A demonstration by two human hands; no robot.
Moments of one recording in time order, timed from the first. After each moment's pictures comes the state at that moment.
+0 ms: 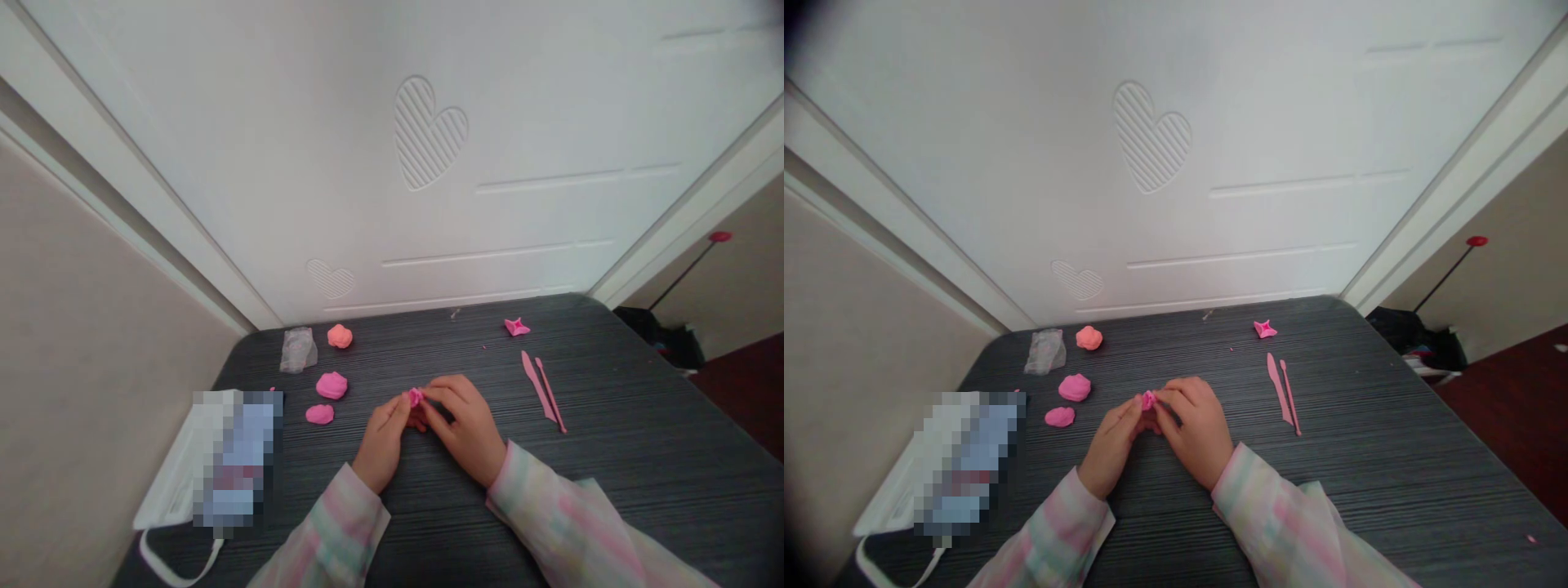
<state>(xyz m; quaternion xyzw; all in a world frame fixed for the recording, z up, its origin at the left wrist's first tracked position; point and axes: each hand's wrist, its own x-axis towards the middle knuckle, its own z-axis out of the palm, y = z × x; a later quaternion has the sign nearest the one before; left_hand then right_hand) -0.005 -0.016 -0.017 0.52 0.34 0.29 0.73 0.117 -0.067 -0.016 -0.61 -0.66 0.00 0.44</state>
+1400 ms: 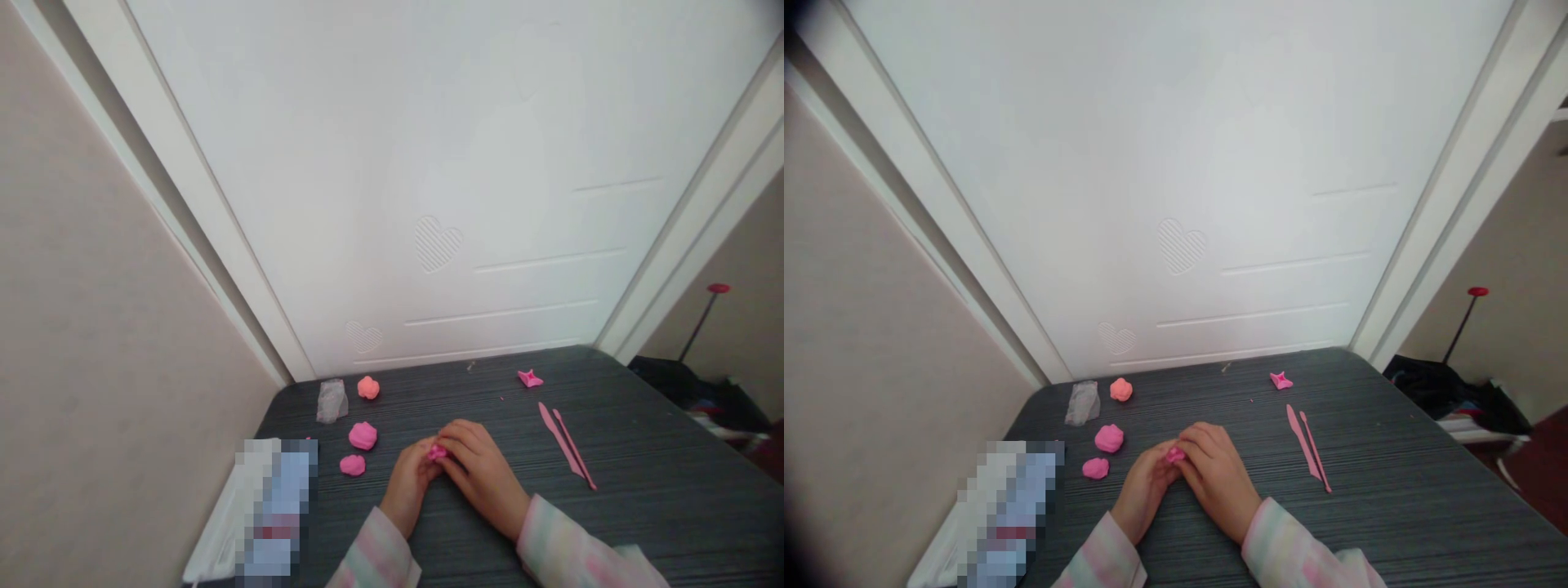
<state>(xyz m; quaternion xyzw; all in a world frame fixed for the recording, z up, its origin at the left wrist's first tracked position) -0.007 -0.010 -0.017 0.35 0.30 0.35 0.82 0.111 -0.061 -0.022 -0.57 -0.72 -0.06 0.38</state>
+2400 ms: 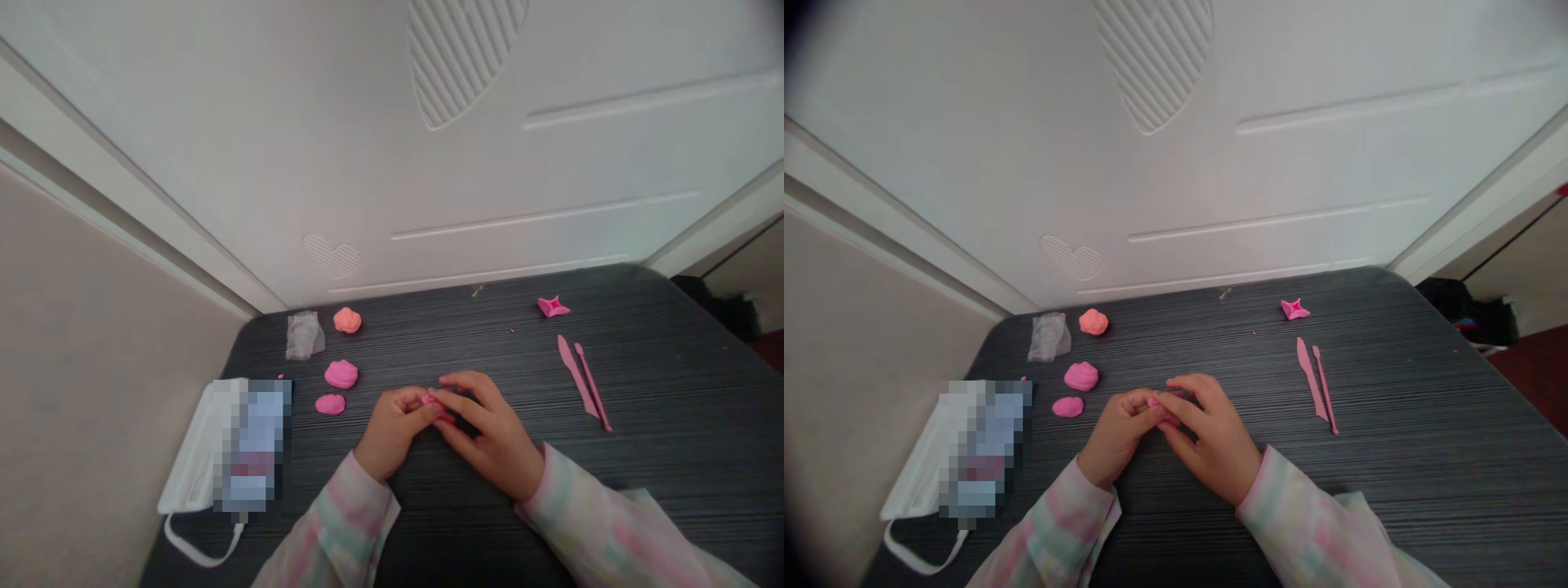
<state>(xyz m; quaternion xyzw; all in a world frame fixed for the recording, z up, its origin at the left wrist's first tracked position) -0.011 -0.005 -0.007 0.49 0.34 0.21 0.77 0.117 -0.076 -0.018 -0.58 -0.69 0.05 0.43</state>
